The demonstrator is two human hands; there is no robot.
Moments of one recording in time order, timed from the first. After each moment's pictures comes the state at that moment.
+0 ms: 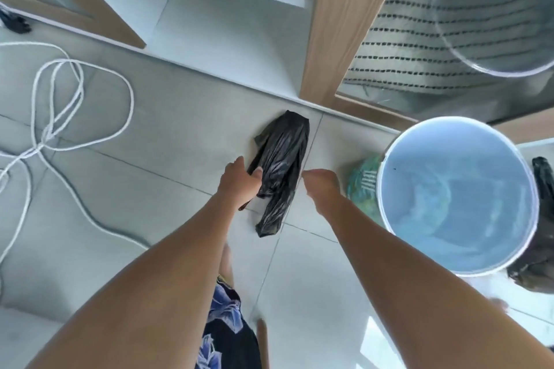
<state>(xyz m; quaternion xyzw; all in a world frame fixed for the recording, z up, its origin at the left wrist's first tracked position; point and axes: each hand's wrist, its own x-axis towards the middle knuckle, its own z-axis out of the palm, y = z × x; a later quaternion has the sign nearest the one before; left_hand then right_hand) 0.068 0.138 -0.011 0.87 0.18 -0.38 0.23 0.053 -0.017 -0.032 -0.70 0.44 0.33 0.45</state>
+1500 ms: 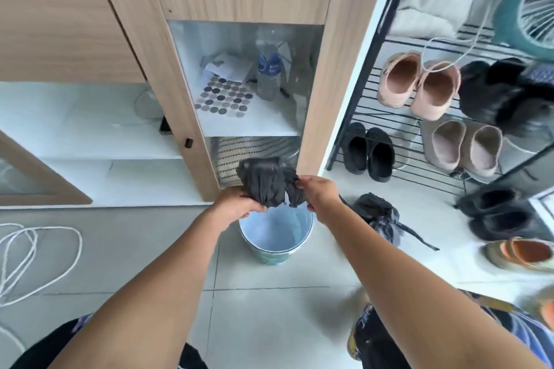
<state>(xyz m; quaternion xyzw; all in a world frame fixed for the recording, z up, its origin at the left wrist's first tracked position) -0.003 -0.037 0.261 0.81 -0.01 -0.37 0.46 -0.074 -0.199 0.278 -0.62 0.46 -0.01 0.63</state>
